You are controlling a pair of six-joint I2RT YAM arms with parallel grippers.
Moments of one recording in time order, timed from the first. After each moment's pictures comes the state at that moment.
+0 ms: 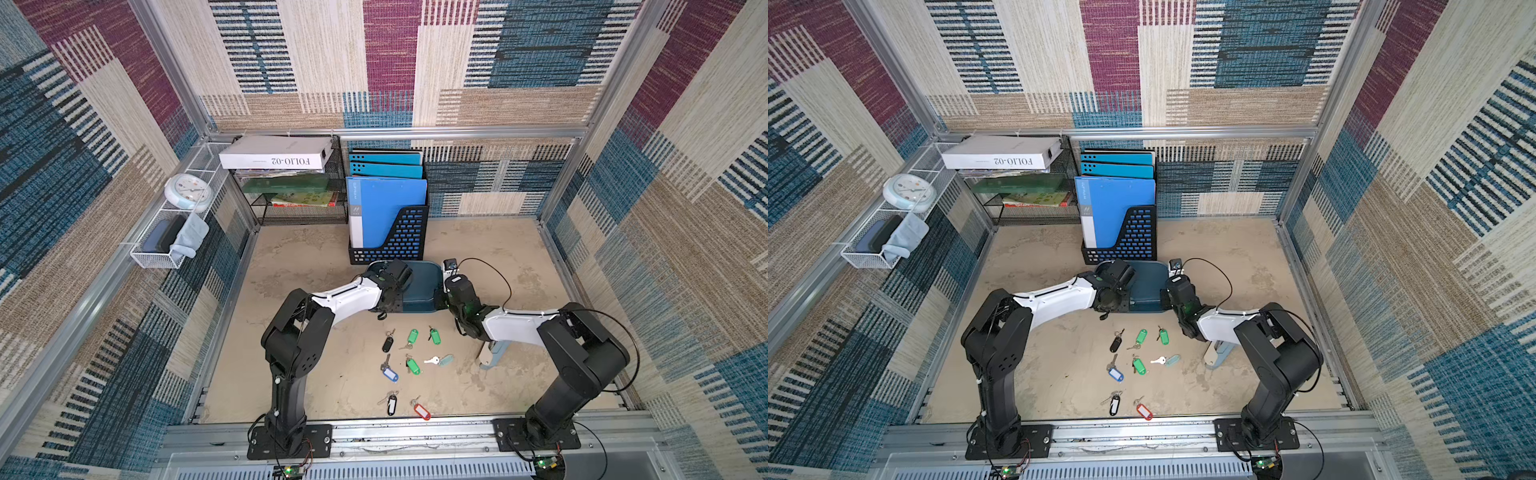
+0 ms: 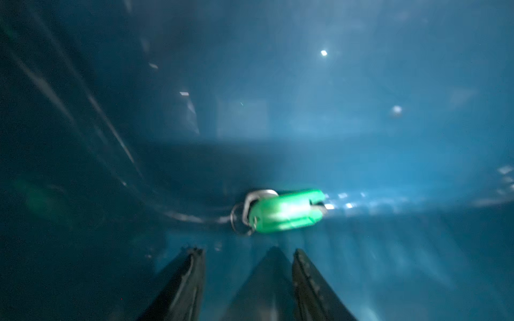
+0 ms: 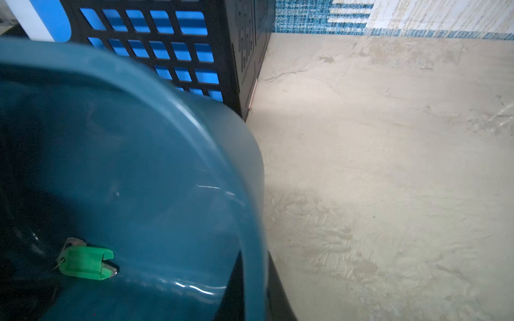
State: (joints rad) left arm -0.65 1.96 1.36 -0.59 -0.21 -0.58; right arm 0.61 1.68 0.73 0.39 0.32 0.25
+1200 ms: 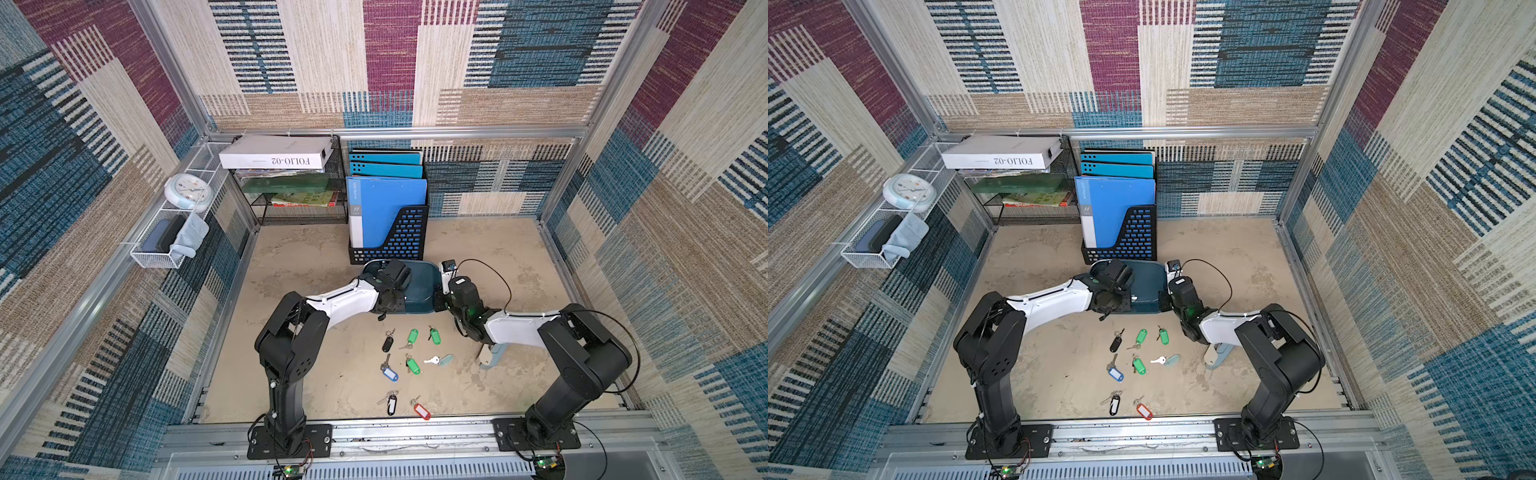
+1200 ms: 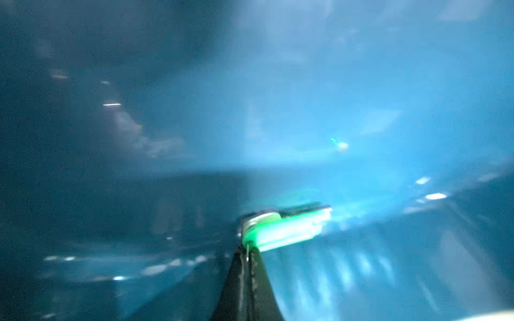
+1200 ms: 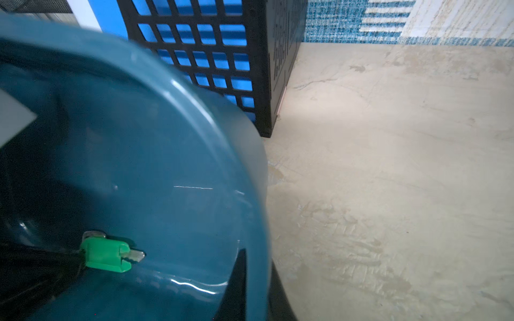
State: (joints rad) left arm -0.65 1.89 1.29 -0.51 -0.13 -0.65; right arm 0.60 1.67 0.69 0.49 0.20 0.23
